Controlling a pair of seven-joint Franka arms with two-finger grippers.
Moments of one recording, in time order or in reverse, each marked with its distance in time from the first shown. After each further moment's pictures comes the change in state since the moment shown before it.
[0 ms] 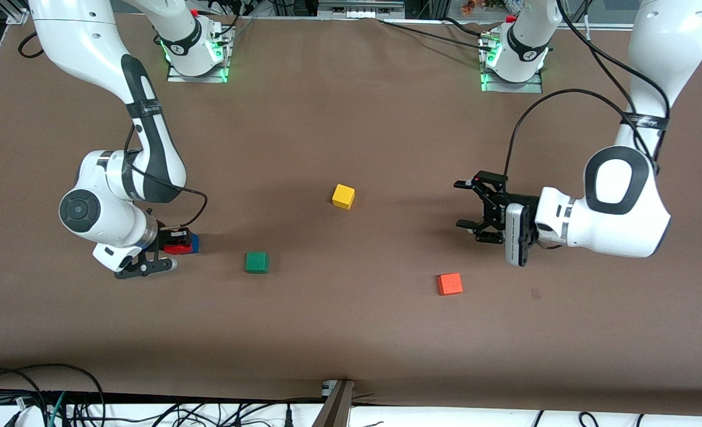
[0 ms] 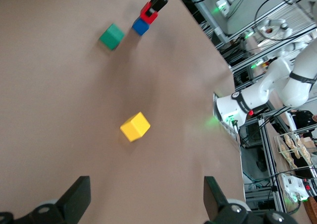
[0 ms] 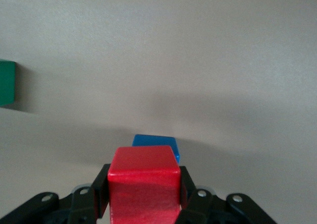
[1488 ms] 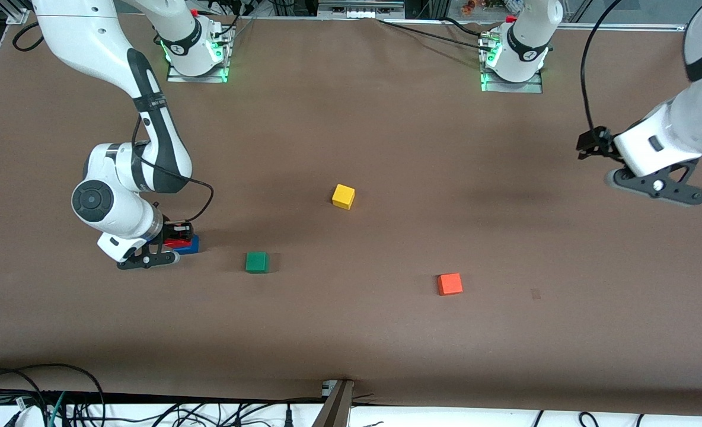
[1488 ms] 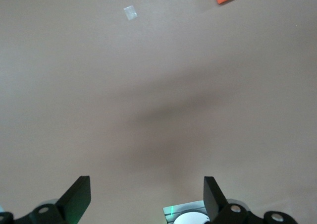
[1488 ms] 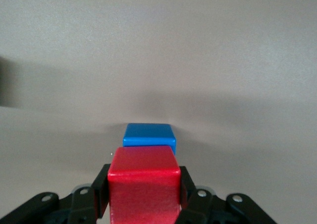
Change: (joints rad) left arm 0.028 -0.346 -0.006 0.146 0.874 -0.339 -0.896; right arm 0.016 -0.036 -0.002 -0.078 -0.046 0.046 0.091
